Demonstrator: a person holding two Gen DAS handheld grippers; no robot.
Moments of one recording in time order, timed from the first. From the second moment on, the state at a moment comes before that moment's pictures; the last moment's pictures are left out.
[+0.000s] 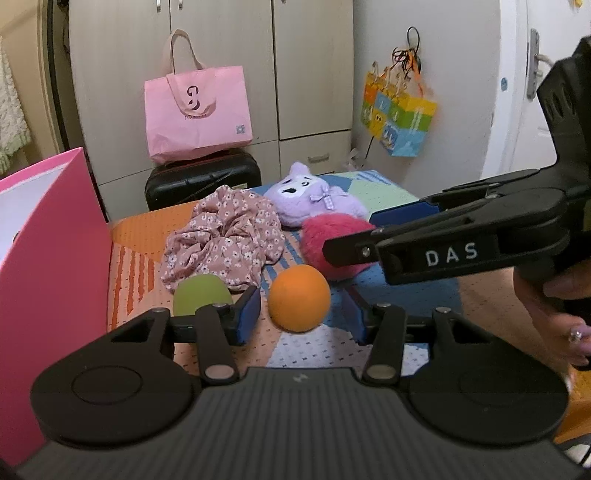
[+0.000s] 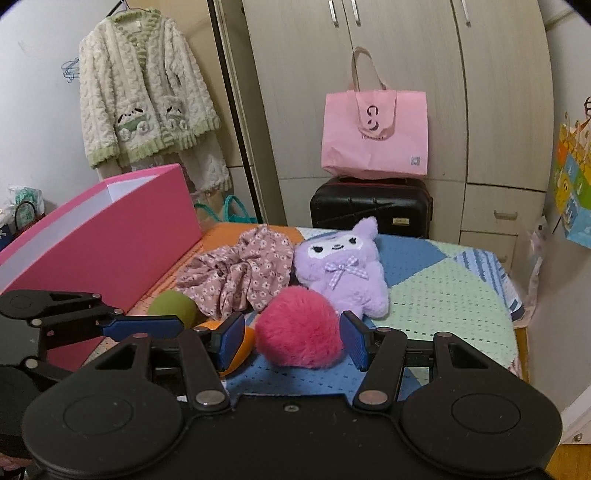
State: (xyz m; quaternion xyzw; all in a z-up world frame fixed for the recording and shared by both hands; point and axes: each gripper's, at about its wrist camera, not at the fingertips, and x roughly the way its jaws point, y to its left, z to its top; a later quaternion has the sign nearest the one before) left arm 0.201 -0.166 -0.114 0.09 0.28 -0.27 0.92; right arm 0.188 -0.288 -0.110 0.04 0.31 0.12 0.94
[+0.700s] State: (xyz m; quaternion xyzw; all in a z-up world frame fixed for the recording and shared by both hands) left arm 0.201 -0.186 -0.124 0.13 0.26 -0.22 0.93; right arm 0.170 -0.297 -0.123 0.05 0.31 0.09 0.94
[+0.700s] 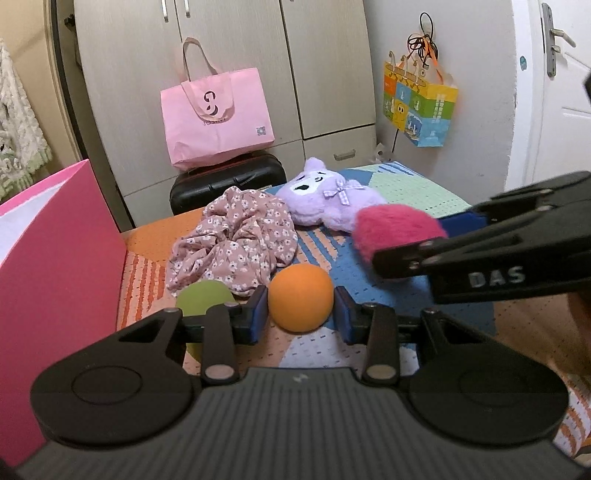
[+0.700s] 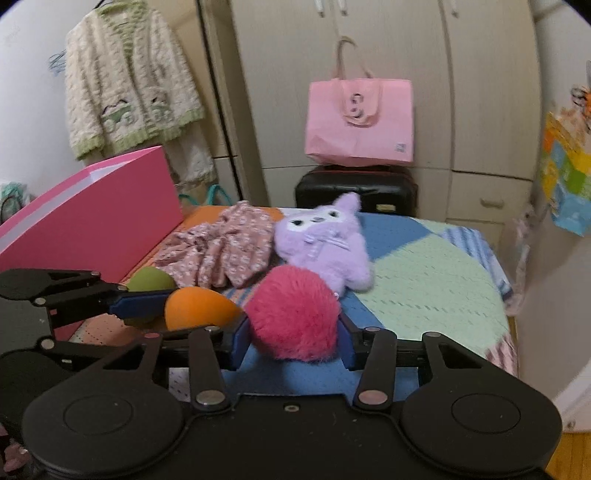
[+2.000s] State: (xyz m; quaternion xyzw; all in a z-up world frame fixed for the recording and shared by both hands) left arm 0.128 -0.102 -0.091 0.00 0.32 -0.27 0.91; right arm 0.051 -0.249 -0.100 0.05 0.31 0.09 0.95
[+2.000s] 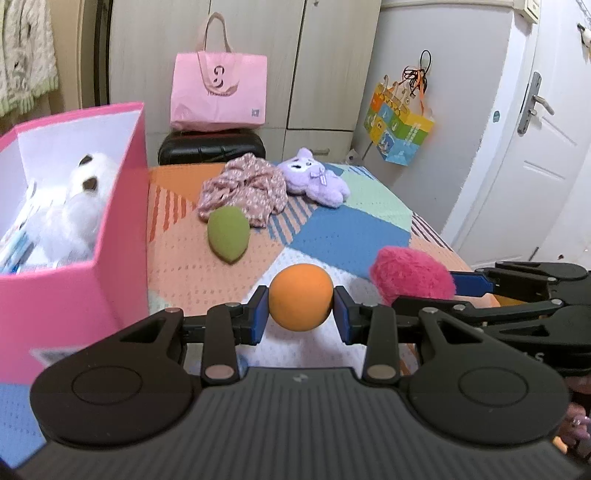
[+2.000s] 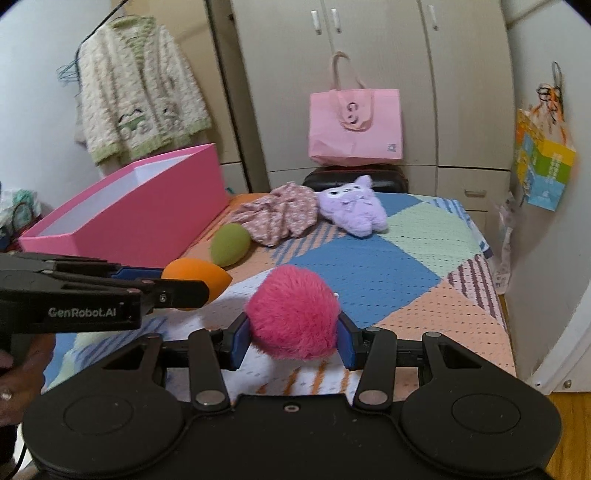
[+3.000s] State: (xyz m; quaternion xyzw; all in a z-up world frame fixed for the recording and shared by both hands) left arm 0.088 0.034 -0.017 -0.02 0.31 -0.25 0.92; right arm 0.044 -0.147 -0.016 -0.01 0.29 0.28 0.91
